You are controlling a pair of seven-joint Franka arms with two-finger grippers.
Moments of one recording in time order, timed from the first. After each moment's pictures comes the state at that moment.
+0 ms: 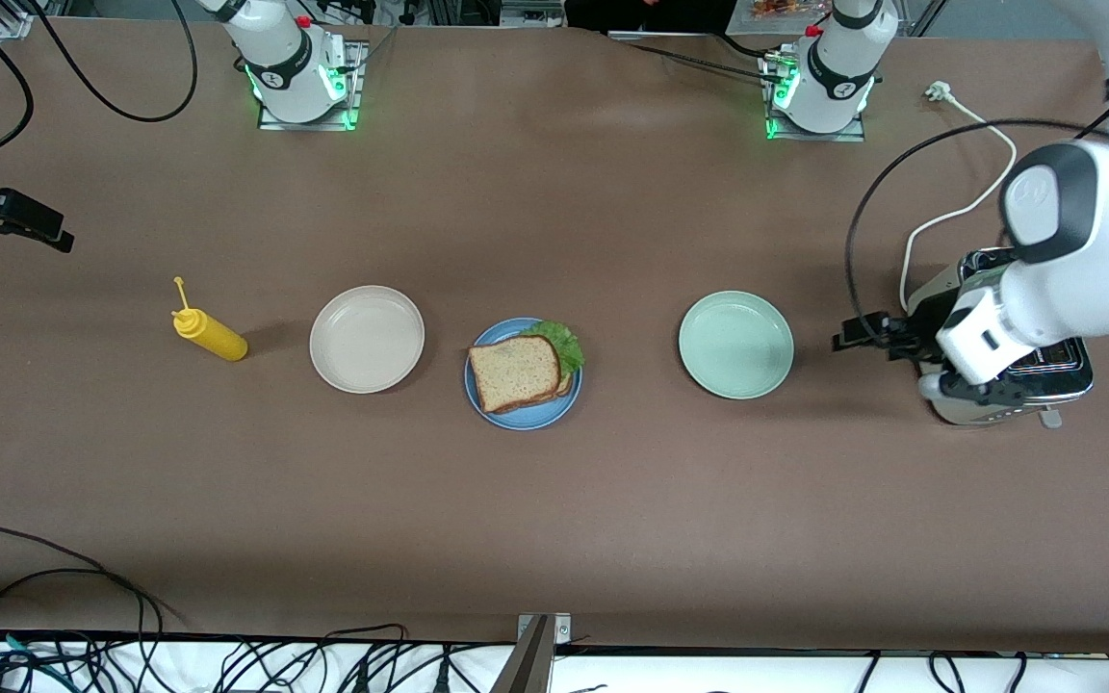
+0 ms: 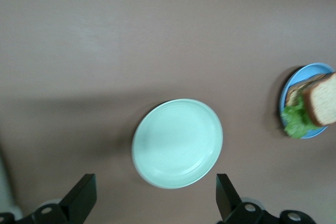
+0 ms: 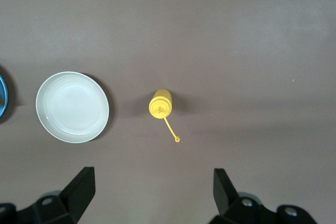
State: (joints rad) left arm -0.15 0.26 0.12 -1.71 -0.35 1.87 0.14; right arm -0.02 0.02 -0.09 -1.63 0.00 1.62 -0.04
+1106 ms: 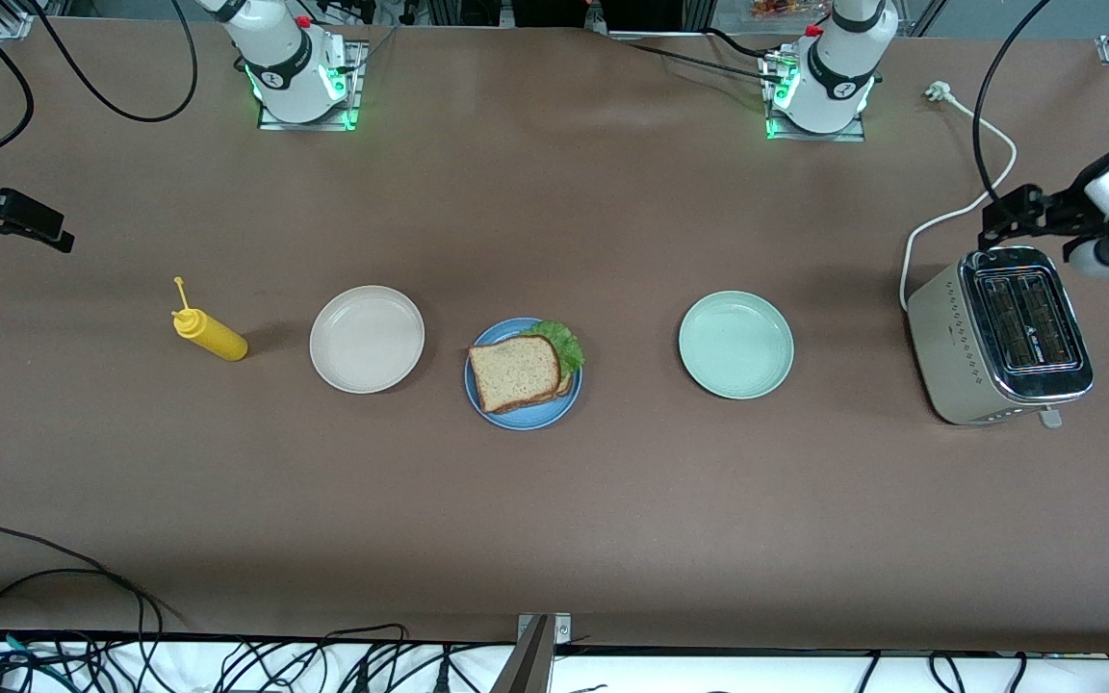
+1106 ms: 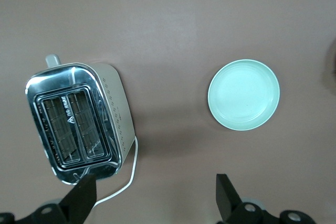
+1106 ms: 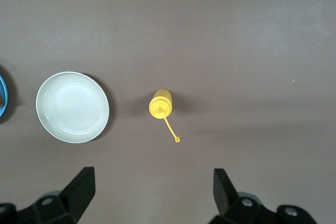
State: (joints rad) left arm -0.03 0.03 0.03 -1.57 0.00 1.53 0.12; right arm -0.02 0.02 -0.09 -1.63 0.00 1.62 -0.04
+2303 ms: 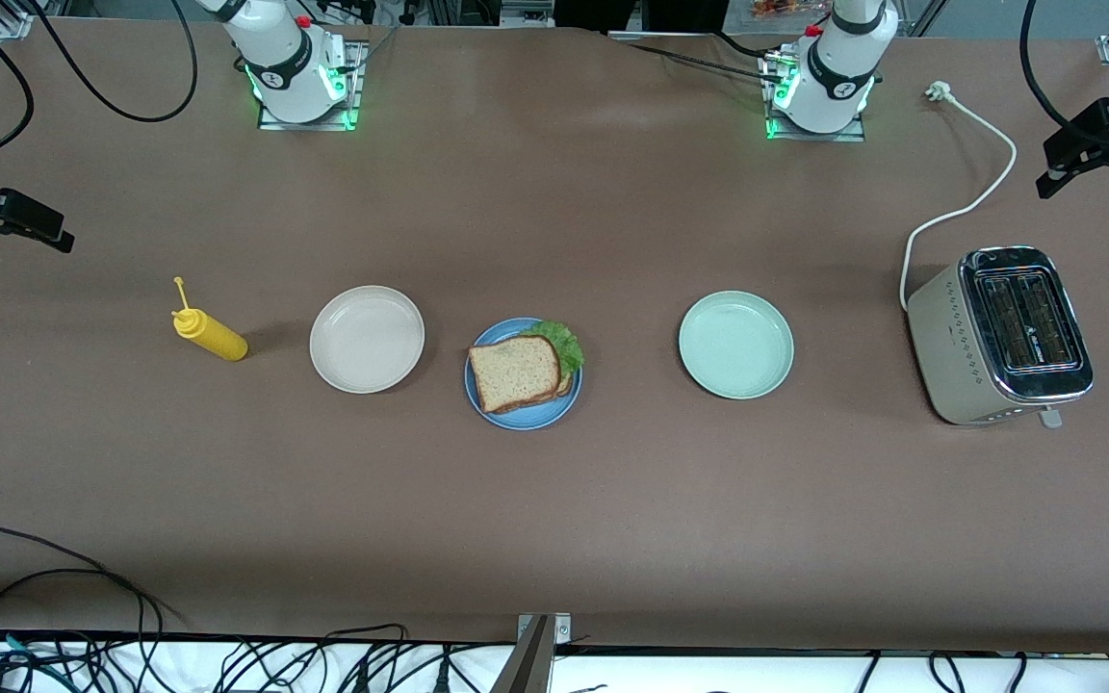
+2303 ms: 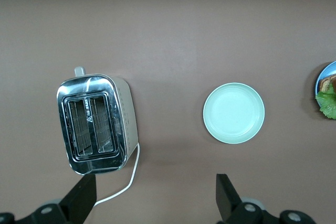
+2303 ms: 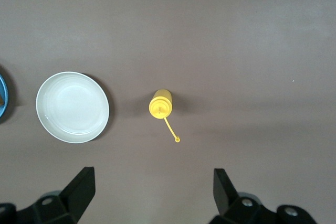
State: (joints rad) left arm 0.05 -0.03 -0.06 -1.43 0.01 1.45 0.04; right arm -0.02 0.02 -0.09 -1.63 0.00 1.62 -0.04
